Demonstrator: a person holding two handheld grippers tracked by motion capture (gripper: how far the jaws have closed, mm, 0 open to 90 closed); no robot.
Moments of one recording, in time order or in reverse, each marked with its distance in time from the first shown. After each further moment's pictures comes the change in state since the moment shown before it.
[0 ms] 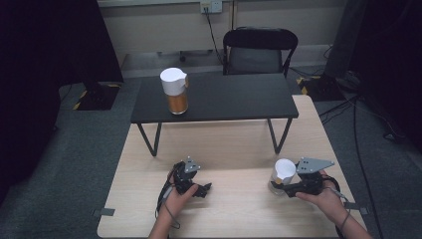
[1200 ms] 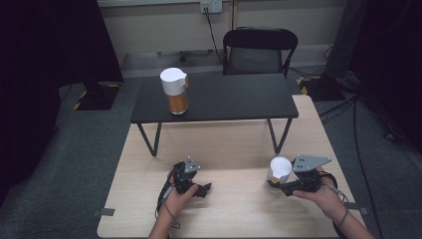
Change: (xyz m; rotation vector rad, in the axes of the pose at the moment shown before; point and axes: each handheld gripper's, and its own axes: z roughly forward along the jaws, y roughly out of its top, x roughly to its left) left arm 0.000 0.000 0.000 0.000 0.001 0.002; right arm 0.003 0.025 0.001 0.003 0.035 -0.047
